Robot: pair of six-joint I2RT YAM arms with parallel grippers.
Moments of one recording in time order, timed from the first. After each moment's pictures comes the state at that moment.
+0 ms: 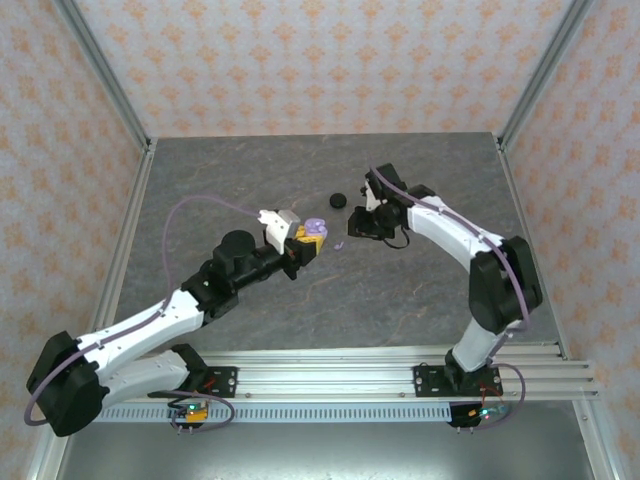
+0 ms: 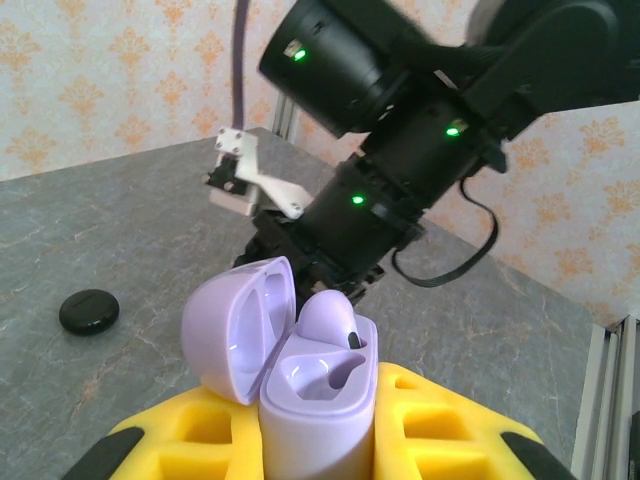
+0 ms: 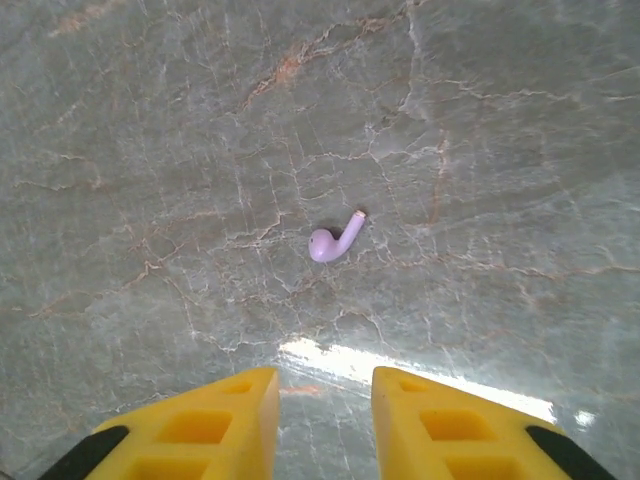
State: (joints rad) left arm -0.70 1.02 0.60 0.26 0.16 -0.21; right arm 0.47 1.74 1.31 -0.71 -0.30 0.48
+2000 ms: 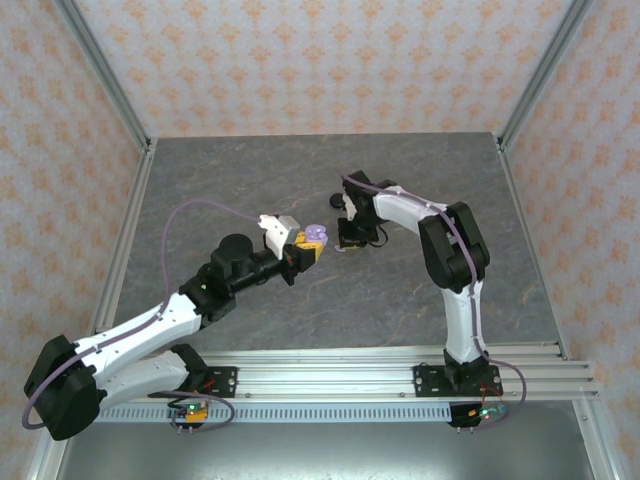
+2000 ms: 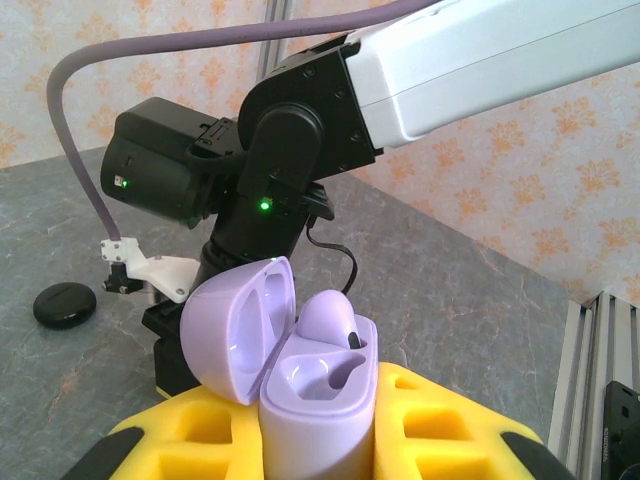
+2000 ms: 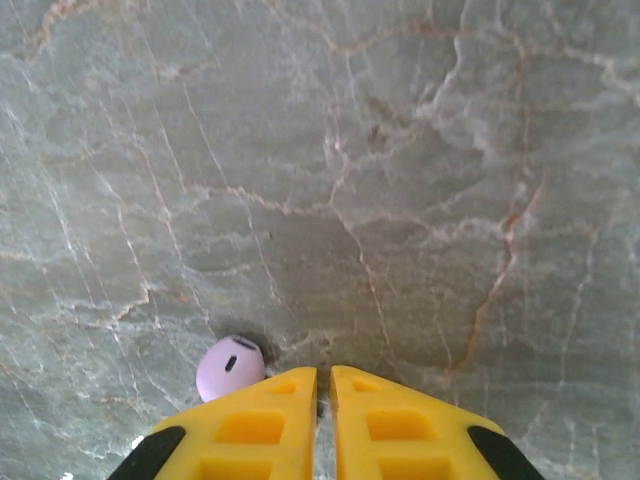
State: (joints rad) left arm -0.70 1.00 0.58 0.26 0.21 -0.20; right arm 0.49 2.09 1.51 -0.81 -0.30 0.35
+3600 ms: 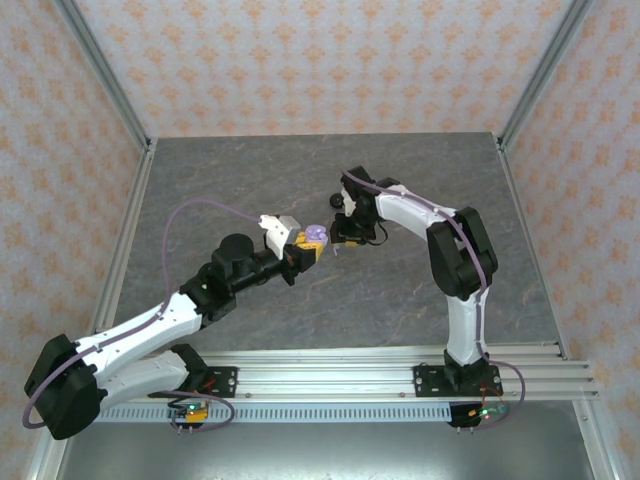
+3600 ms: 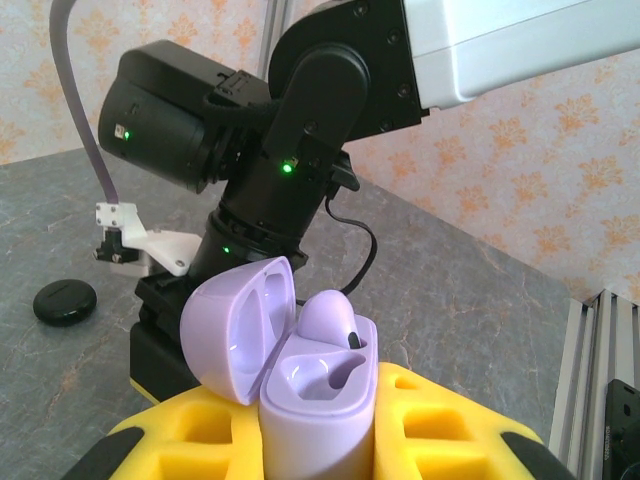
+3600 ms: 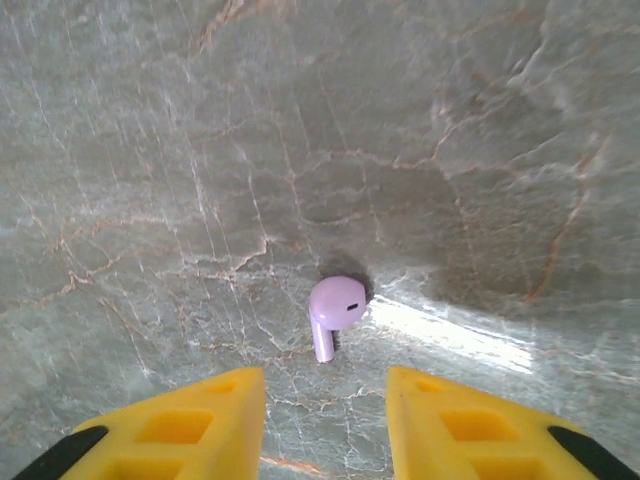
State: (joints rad) left arm -0.70 1.01 0.58 0.26 0.21 -0.20; right arm 0.51 2.02 1.52 -0.81 -0.32 0.42
